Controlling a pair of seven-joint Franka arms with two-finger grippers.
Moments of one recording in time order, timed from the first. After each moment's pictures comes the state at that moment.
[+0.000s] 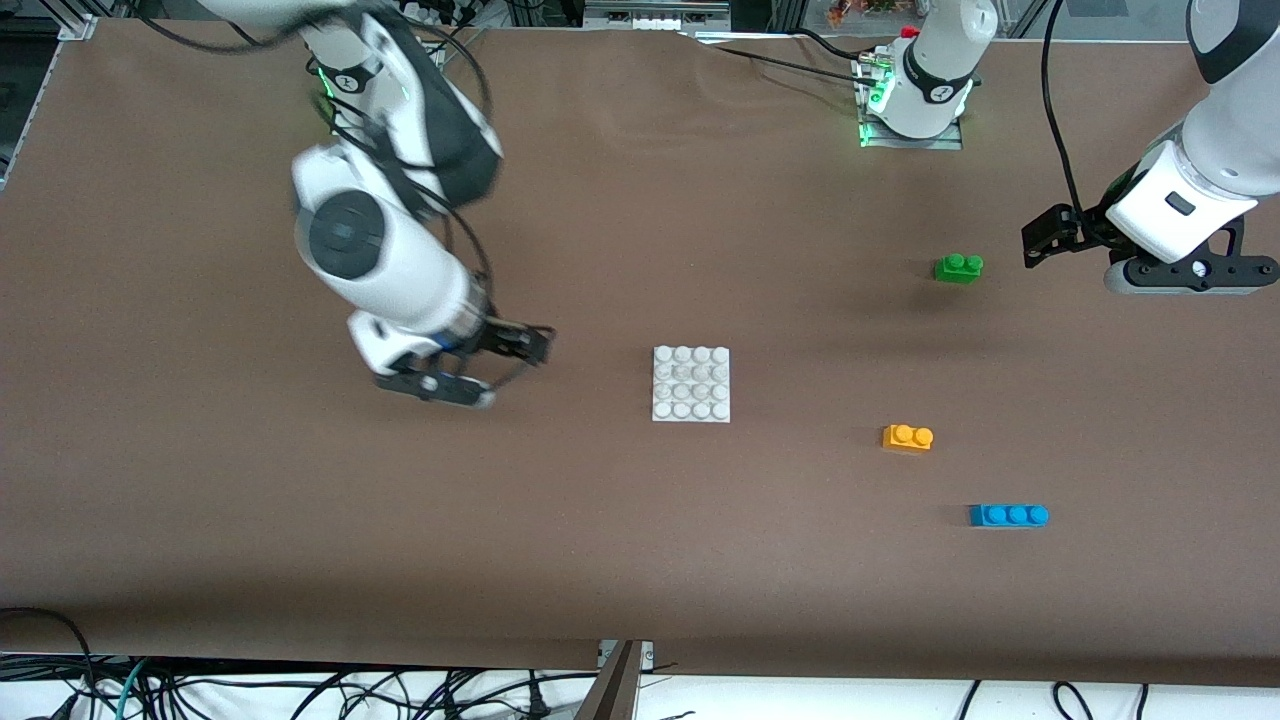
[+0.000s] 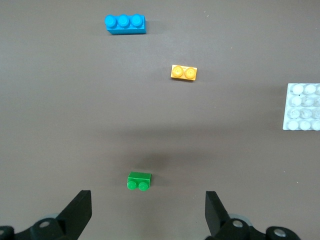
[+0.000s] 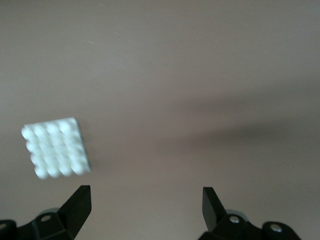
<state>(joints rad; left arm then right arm) -0.03 0.00 -0.06 -1.70 0.03 1.61 -0.10 0.32 0.39 0.13 -1.44 0.09 1.80 0.60</state>
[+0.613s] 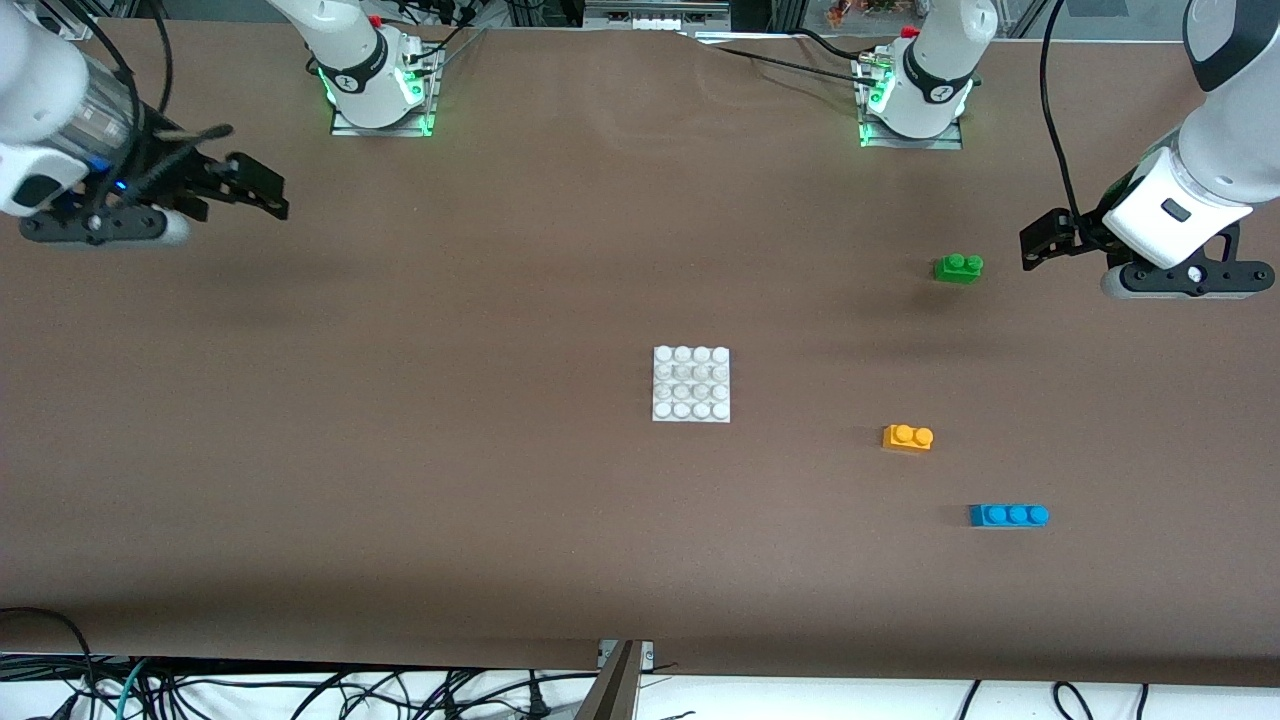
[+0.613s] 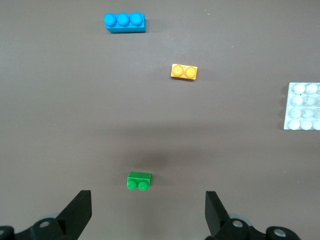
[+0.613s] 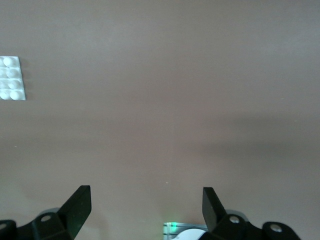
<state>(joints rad) -0.03 0.01 -0.06 -1.69 0.03 1.61 -0.10 -0.02 -0.04 0.17 -1.64 0.07 1.49 0.14</state>
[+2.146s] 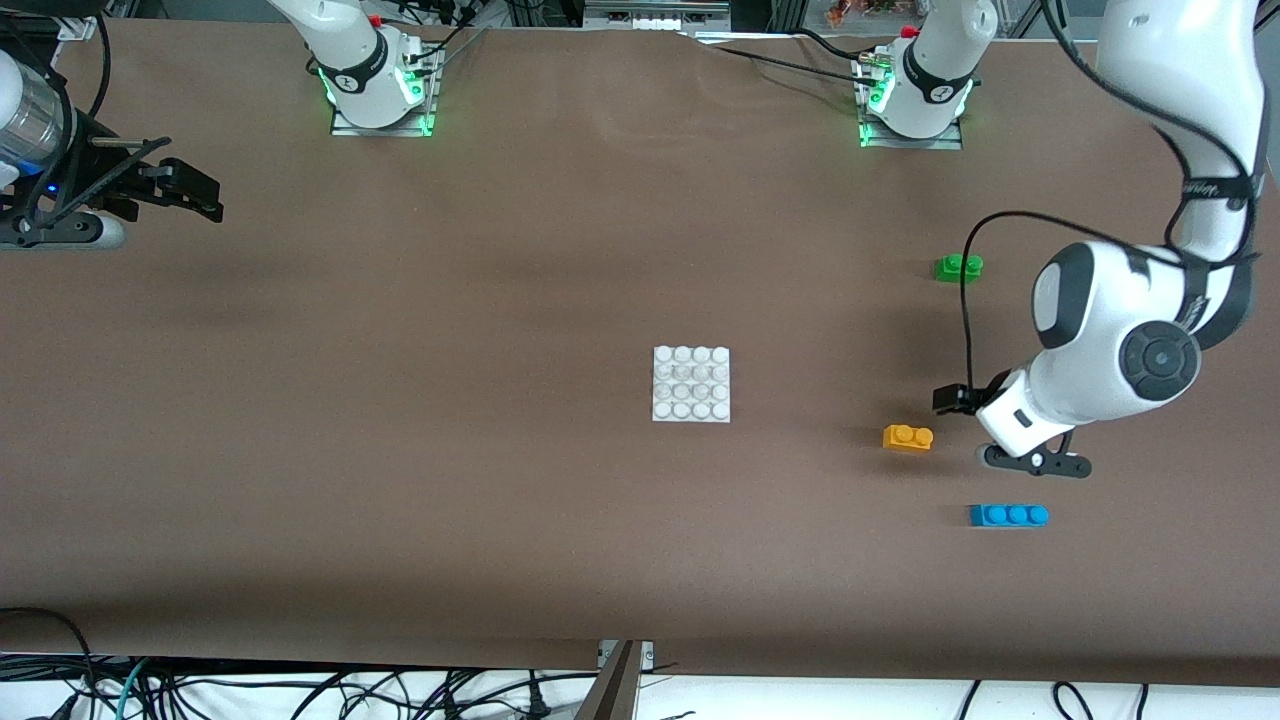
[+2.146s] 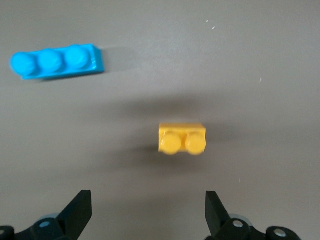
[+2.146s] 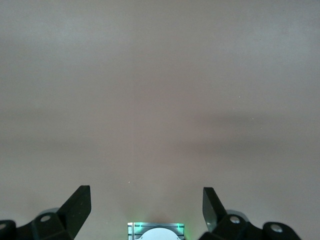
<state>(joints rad) -0.02 0.54 -0.07 -1.62 0.01 2.07 0.03 -0.03 -0.04 0.08 -1.69 -0.02 1.51 0.04</state>
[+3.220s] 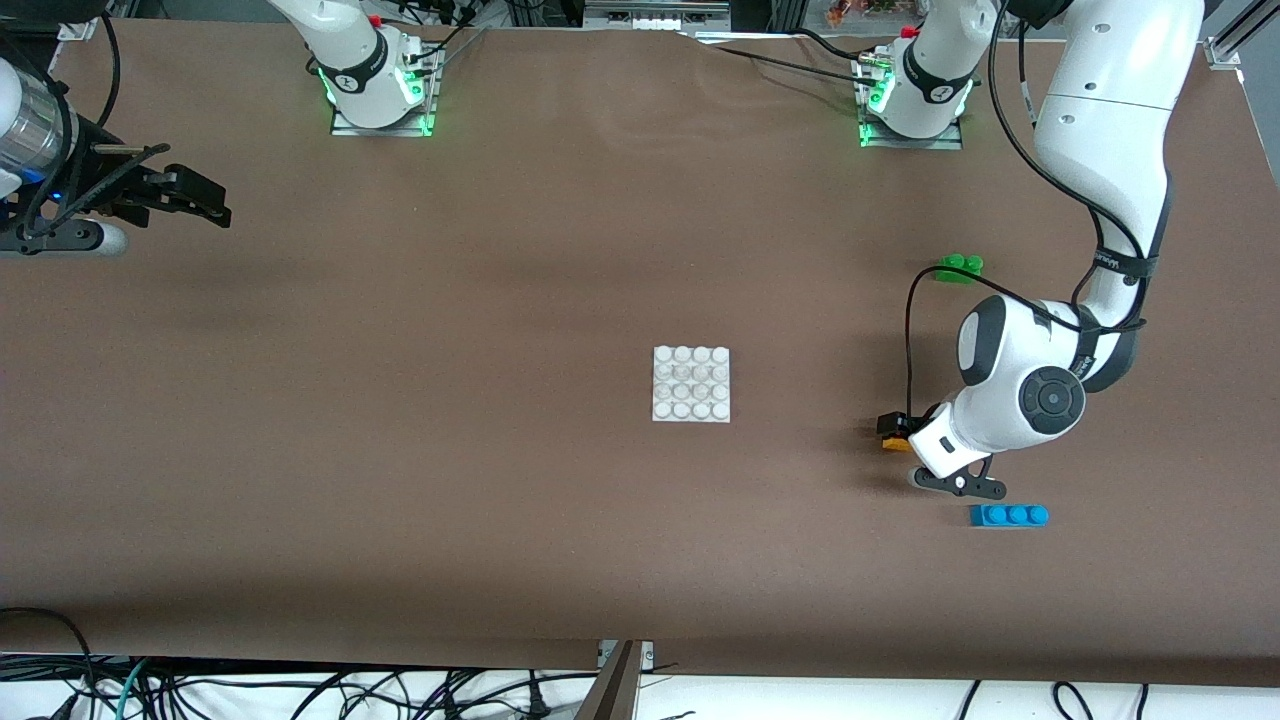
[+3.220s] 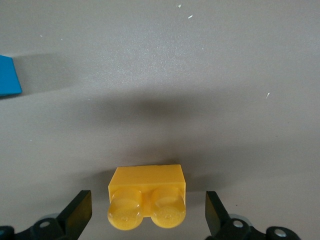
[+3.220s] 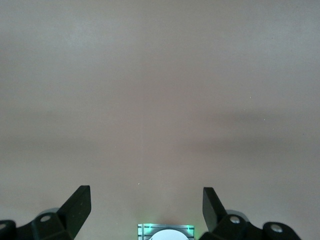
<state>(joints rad) -0.06 0.70 -0.07 -1.61 0.00 2.23 0.03 -0.03 -0.02 0.08 -1.68 0.02 1.53 0.05</state>
